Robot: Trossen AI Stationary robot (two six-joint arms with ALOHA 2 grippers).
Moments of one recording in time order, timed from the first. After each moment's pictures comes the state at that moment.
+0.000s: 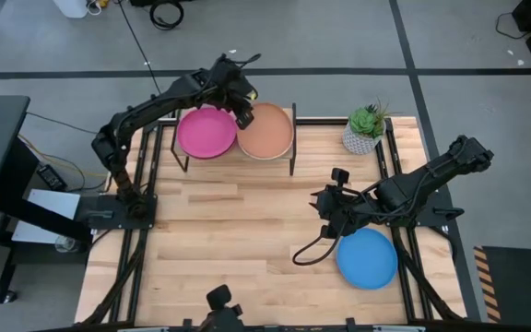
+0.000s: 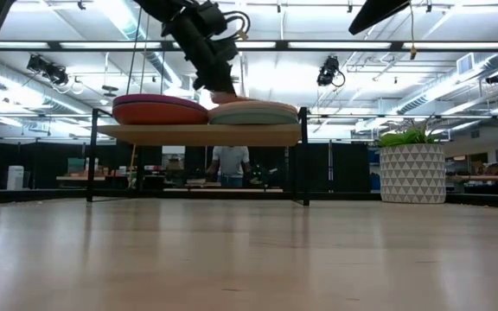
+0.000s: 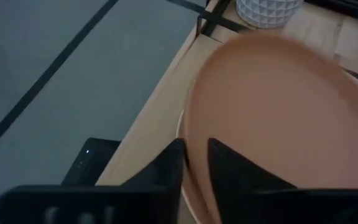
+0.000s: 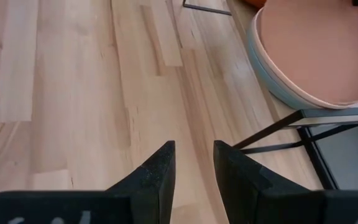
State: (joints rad) left arm 0.66 1.78 1.70 -0.71 0.10 0.15; right arm 0.46 1.32 1.19 -0.84 0.69 0.35
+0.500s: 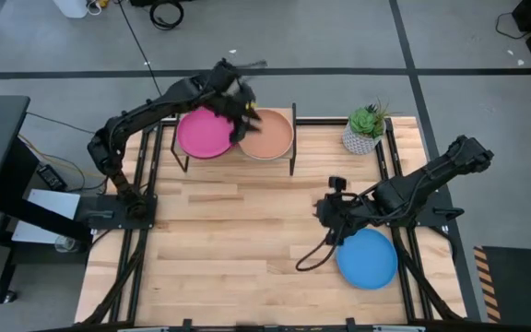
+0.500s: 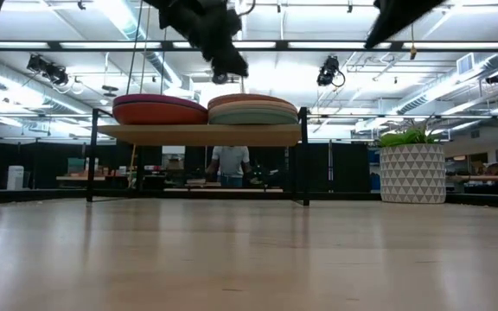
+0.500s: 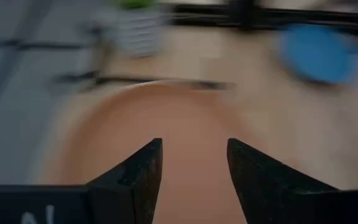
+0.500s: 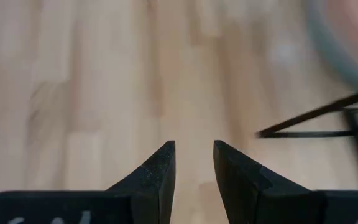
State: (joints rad) left arm 0.60 1.73 1.70 -0.73 0.47 0.40; right arm 0.46 1.32 1.14 -0.85 0.53 0.34
